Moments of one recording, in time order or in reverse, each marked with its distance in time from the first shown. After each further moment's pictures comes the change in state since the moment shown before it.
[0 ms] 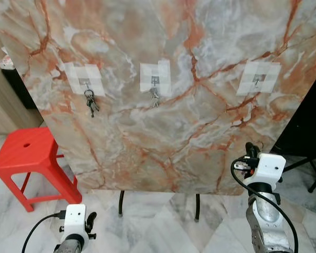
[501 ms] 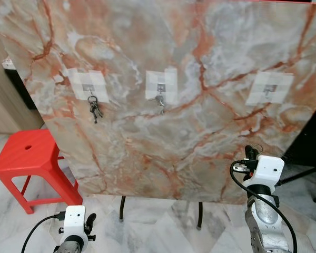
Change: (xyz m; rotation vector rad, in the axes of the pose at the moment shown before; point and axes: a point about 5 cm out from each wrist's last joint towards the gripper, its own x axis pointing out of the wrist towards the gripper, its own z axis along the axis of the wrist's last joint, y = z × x) left arm -0.001 0.000 -0.002 0.002 0.005 -0.002; right arm -0.003 0.002 -0.004 0.009 0.031 -0.013
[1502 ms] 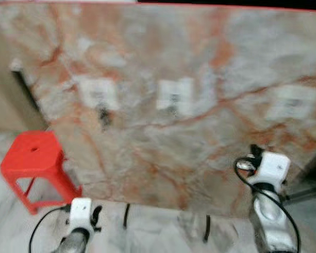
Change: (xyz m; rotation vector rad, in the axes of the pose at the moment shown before) left arm -0.008 0.012 -0.014 0.015 0.047 0.030; right arm 0.006 0.032 0.008 0.055 -0.011 0.051
